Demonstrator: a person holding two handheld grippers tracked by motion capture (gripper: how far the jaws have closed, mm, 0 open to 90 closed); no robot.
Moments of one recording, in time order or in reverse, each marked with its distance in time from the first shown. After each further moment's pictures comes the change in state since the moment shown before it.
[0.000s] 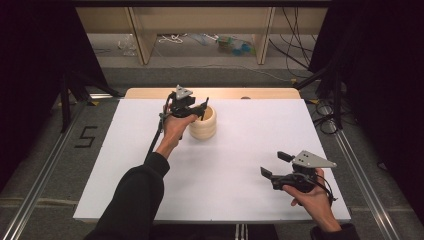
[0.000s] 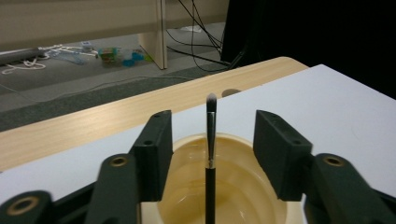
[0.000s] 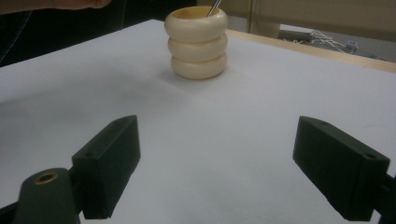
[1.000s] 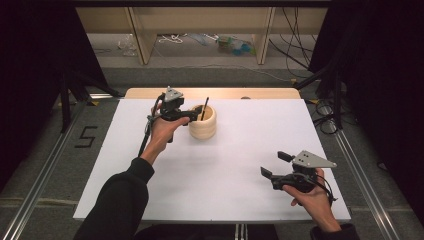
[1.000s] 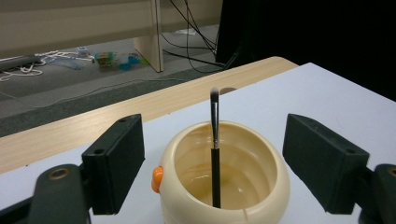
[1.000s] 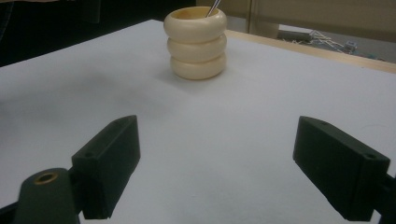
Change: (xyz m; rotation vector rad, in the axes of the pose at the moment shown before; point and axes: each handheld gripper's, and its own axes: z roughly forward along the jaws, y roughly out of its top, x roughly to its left) left arm 0.010 -0.001 -0.033 -0.008 -0.036 0.021; right arm 0.001 0.001 -0.002 0.019 -0.005 0.008
